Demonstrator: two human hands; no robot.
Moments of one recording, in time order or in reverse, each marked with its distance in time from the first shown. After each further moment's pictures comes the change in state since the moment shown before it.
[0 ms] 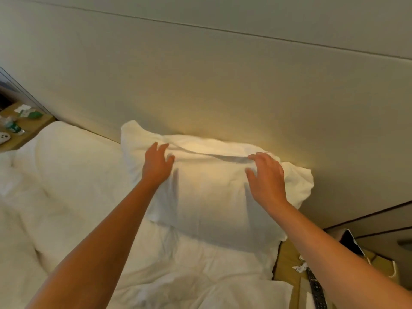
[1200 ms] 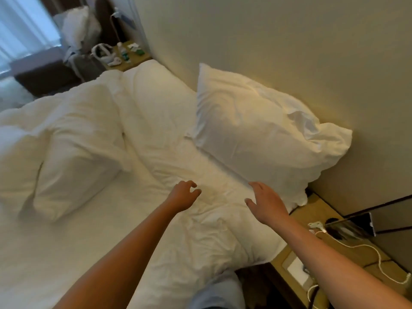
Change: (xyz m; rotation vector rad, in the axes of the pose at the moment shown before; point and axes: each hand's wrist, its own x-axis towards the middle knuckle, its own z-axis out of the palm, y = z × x) left_hand -0.460 -0.052 0.036 -0.095 -0.281 -0.480; right_hand -0.288 0.060 0.017 -0.245 -0.680 -0.357
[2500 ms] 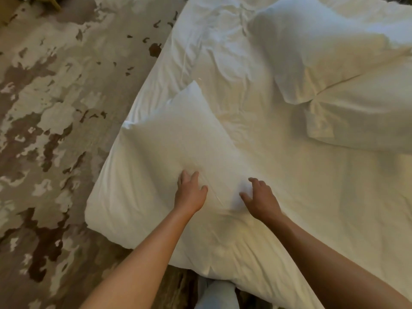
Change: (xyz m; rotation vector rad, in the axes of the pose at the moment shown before) left_hand -0.421 -0.781 -0.012 -0.569 0.439 -0.845; right_hand -0.210 -0.678 0.545 -0.376 -0.507 -0.601
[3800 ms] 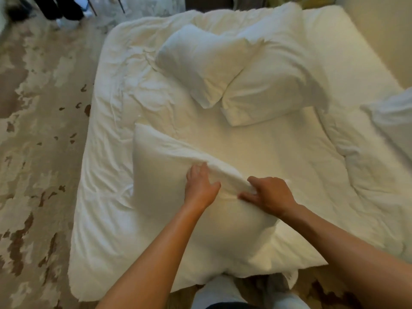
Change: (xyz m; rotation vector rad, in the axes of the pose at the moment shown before) left_hand -0.103 0.187 0.024 0.168 -0.077 0.437; right_hand -0.157 0.122 -0.101 -0.112 0.354 -0.089
